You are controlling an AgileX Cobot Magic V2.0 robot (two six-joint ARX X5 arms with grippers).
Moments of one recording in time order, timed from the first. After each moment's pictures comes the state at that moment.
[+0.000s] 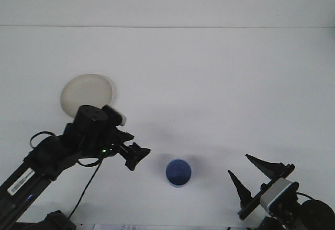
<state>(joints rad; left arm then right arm) -0.64 1.16 1.25 -0.78 0.35 -0.13 0.82 0.22 0.70 -0.67 0.13 -0.03</state>
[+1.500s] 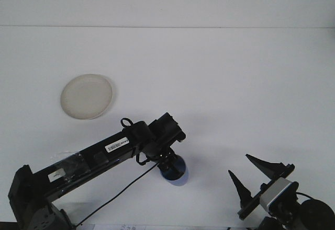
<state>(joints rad) -0.90 1.70 1.45 -0.89 0.21 -0.08 0.82 0.22 0.70 -0.68 0.13 -0.03</state>
